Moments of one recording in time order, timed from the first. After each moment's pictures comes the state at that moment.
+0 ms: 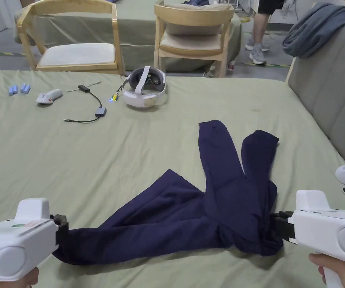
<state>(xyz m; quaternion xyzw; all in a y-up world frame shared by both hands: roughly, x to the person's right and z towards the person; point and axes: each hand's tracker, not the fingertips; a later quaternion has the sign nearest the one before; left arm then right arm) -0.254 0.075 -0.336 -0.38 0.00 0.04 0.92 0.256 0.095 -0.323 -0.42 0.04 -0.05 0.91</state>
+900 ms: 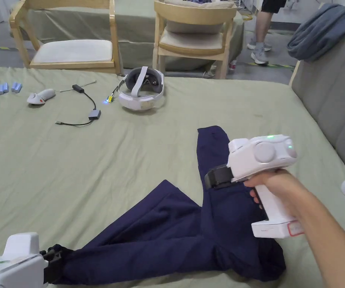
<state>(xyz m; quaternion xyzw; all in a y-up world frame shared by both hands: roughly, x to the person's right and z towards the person) -0.238 0.046 -0.343 -0.44 -0.01 0.08 0.89 0.187 0.075 -0.578 -0.52 0.12 0.03 0.84</state>
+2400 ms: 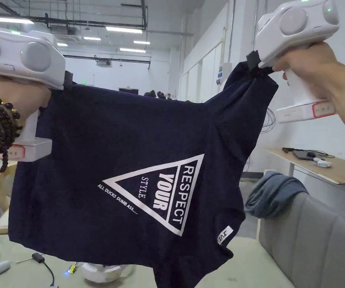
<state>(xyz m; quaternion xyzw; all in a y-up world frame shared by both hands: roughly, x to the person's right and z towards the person) -0.167 0.587 -0.642 -0.05 0.04 -0.03 1.00 0.257 0.672 -0.627 -0.09 -0.05 0.14 0.99</state>
